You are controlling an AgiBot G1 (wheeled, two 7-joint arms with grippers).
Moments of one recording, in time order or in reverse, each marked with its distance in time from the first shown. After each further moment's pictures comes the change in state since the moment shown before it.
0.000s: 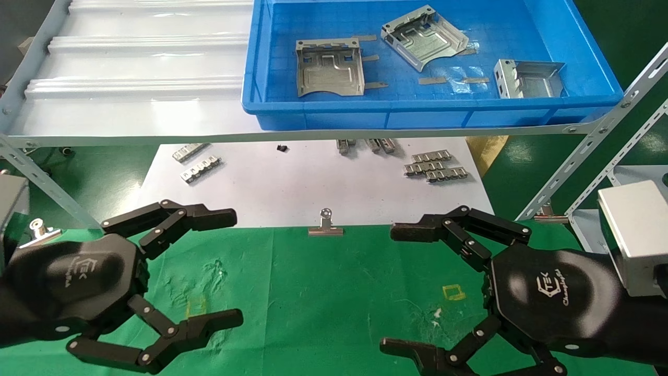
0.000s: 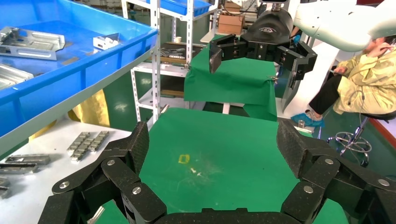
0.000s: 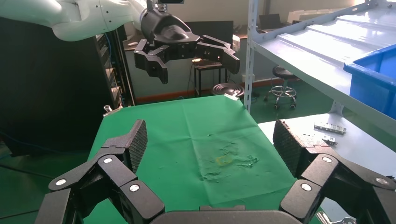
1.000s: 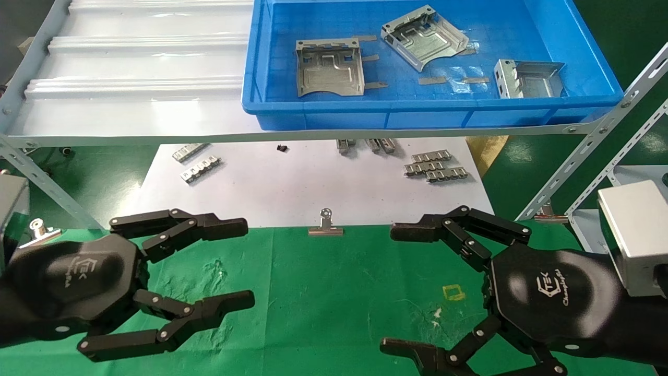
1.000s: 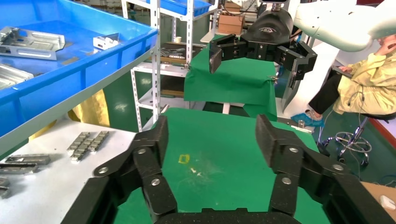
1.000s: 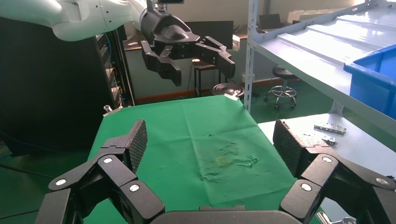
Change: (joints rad) left arm 0.000 0.000 0.000 0.000 0.000 0.000 0.000; right arm 0.000 0.000 0.000 0.000 0.000 0.000 0.000
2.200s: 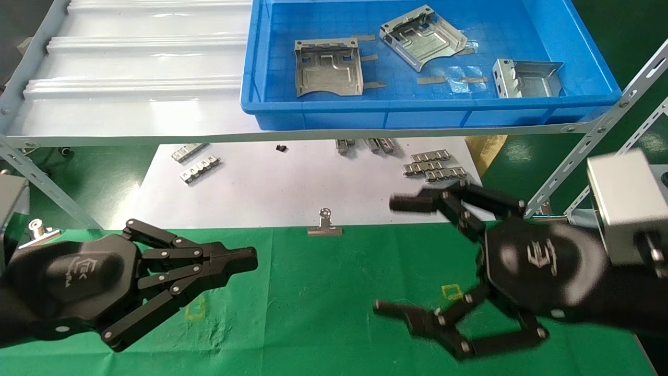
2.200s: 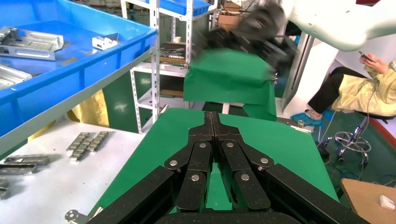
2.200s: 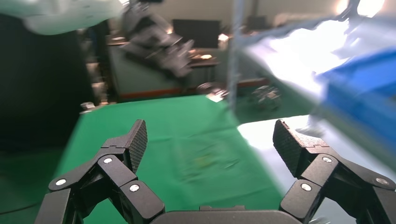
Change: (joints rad) left arm 0.000 0.000 0.000 0.000 0.000 0.000 0.000; right arm 0.168 -0.066 -0.022 -0.062 -0.107 0.085 0.004
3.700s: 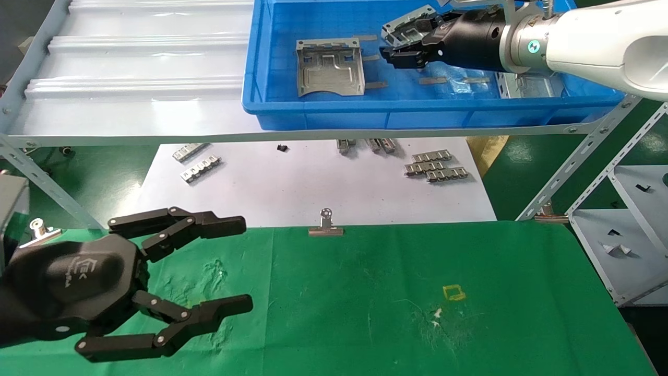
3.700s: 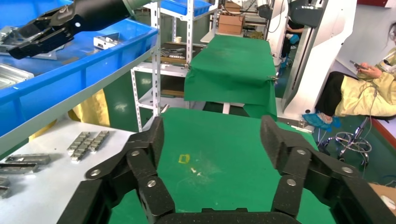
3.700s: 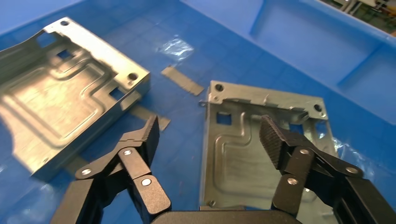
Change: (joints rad) left arm 0.000 0.000 0.000 0.000 0.000 0.000 0.000; right arm 0.762 -0.632 -0.264 -1.163 -0.637 0.607 -0.150
